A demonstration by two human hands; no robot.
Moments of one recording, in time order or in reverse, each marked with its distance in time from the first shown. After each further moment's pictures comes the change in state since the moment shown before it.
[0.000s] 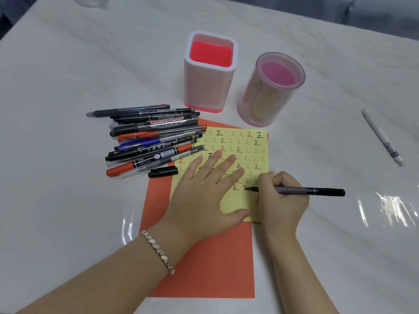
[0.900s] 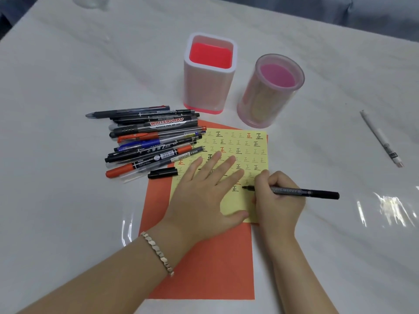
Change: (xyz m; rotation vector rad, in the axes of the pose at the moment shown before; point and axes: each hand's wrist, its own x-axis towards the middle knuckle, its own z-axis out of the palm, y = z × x) left_hand 0.000 0.000 0.000 0.008 -0.018 -0.007; right_hand -0.001 -0.001 0.002 -0.042 -0.024 -0.027
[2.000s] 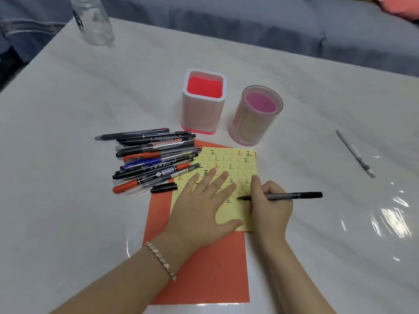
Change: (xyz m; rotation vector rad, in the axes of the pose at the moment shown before) left_hand -0.001 0.000 -0.005 0.051 -0.097 0.002; right_hand 0.003 -0.011 -0.006 0.110 -0.013 0.113
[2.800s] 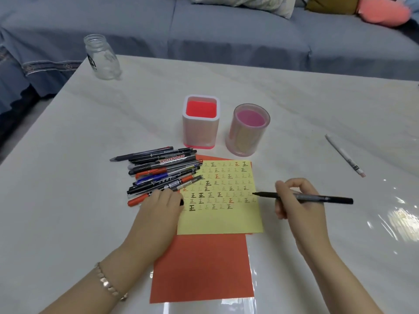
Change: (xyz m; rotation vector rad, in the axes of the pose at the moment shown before) left_hand -0.039 -0.042 -0.059 0.137 0.131 -0.132; right_hand -0.003 -0.052 -0.053 0.011 -0.198 -0.039
